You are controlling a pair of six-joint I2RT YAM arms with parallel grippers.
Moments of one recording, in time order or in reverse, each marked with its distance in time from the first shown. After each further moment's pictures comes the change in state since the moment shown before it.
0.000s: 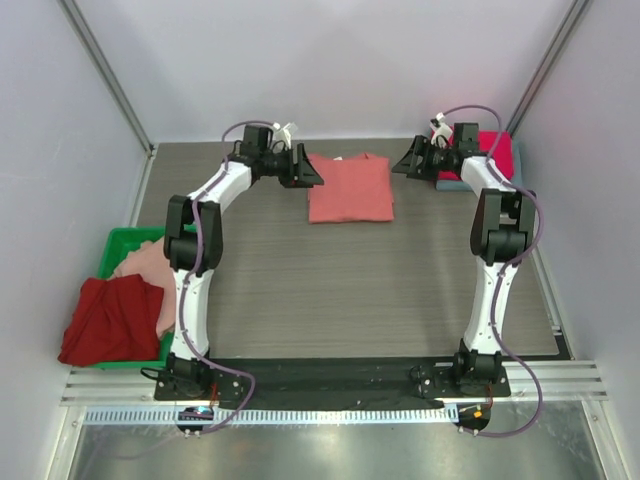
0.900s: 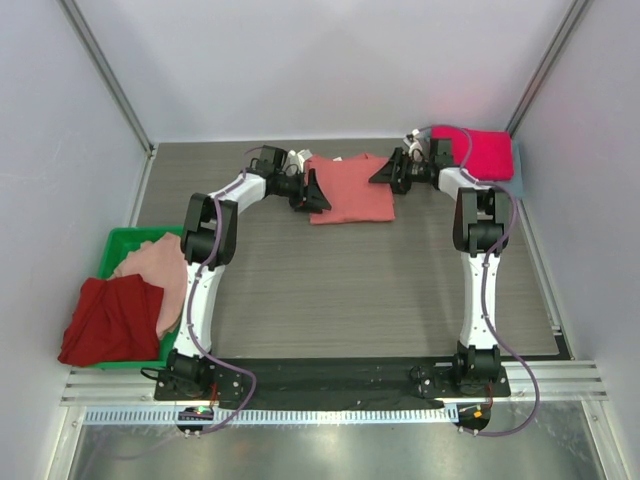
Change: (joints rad) left arm -0.045 0.180 0.017 -0.054 0.100 0.026; right arm 0.064 0.248 0.093 0.143 -0.299 0.202
